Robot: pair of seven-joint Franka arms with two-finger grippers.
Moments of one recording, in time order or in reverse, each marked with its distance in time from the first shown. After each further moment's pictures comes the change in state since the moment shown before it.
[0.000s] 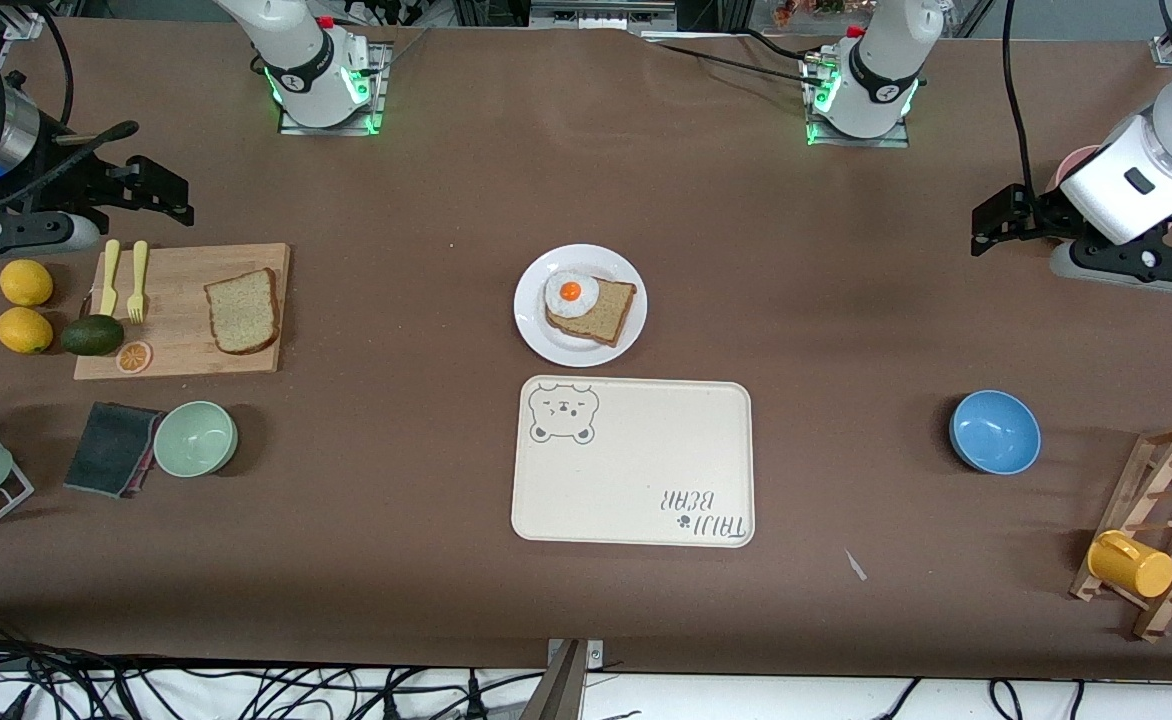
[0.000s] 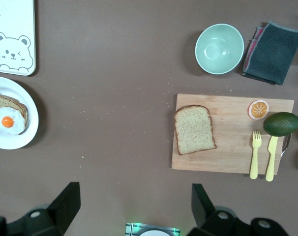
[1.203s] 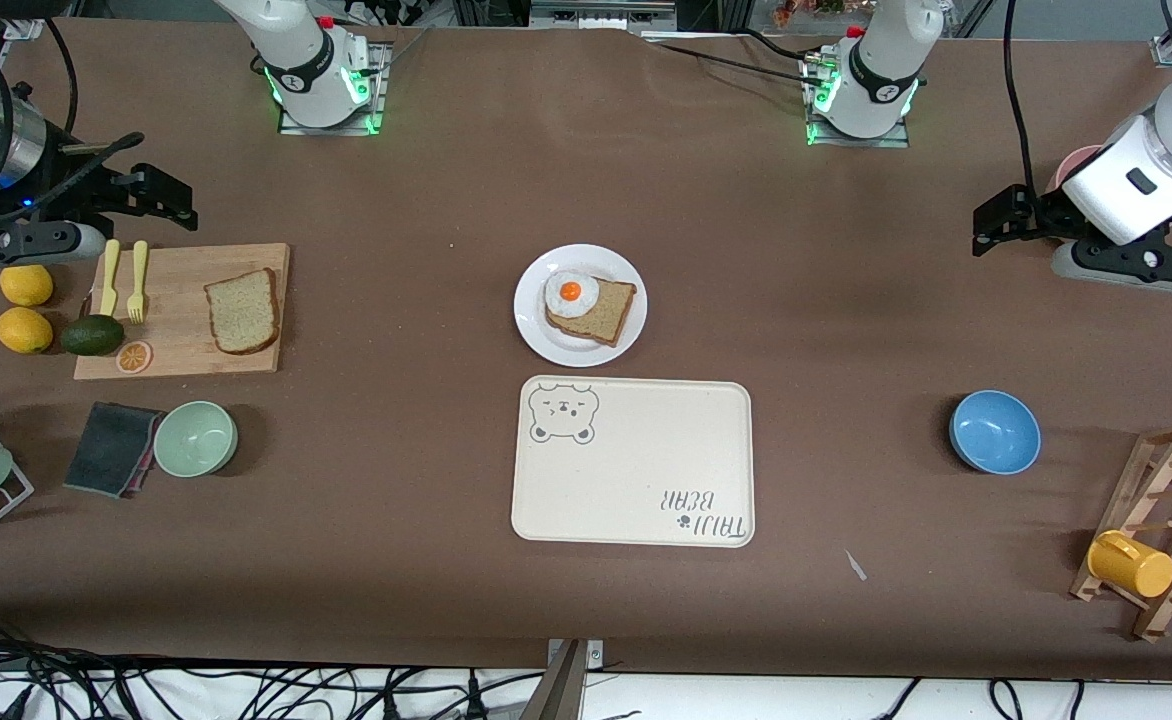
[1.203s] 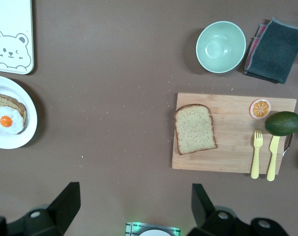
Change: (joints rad) left arm 0.002 0.000 0.000 0.000 0.000 0.000 0.000; right arm 0.000 0.014 0.000 0.000 0.000 0.001 0.000
